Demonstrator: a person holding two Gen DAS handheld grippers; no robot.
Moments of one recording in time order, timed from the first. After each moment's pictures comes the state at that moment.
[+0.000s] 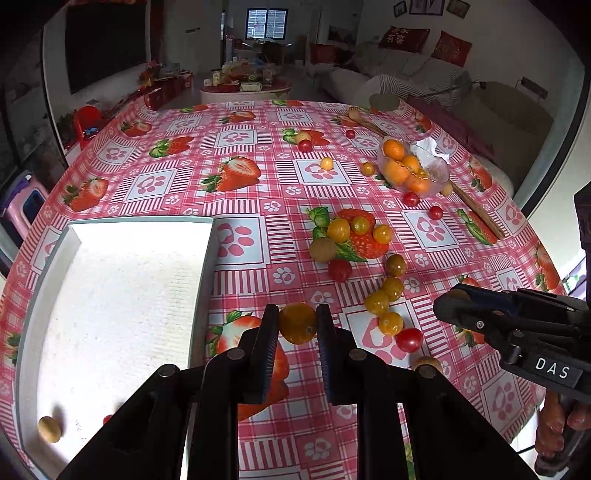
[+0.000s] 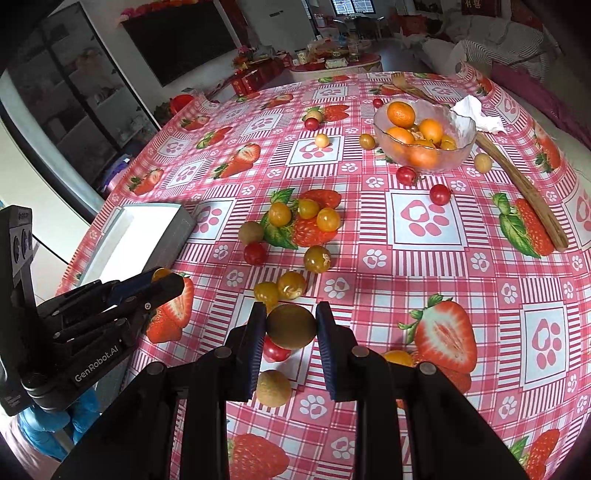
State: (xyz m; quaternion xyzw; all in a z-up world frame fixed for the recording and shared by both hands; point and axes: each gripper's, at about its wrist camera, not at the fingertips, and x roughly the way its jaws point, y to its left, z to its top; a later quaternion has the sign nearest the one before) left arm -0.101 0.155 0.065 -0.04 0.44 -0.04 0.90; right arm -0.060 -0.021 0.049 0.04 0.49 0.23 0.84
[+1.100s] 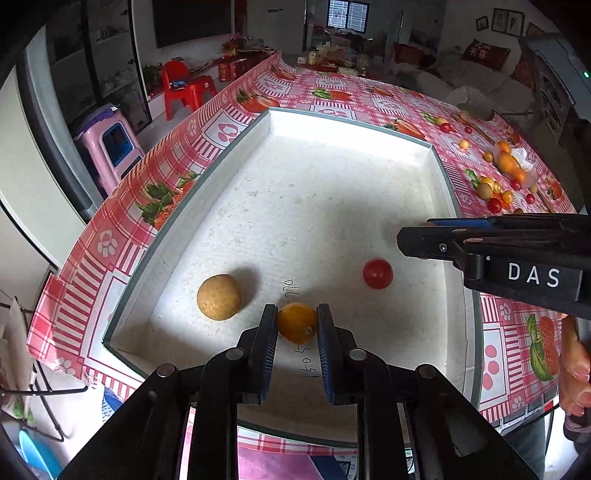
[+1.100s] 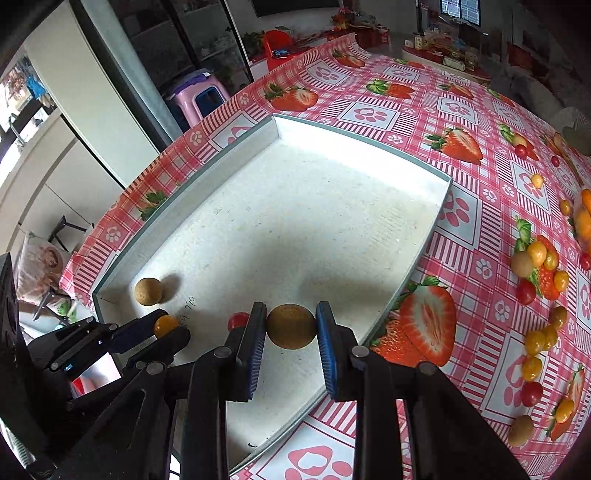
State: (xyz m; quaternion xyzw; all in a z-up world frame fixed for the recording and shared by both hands) left arm -0.213 0.306 0.021 -0.08 0.47 0.09 0.88; right arm -0.112 0.216 0.031 -0.11 0.51 0.34 0.78
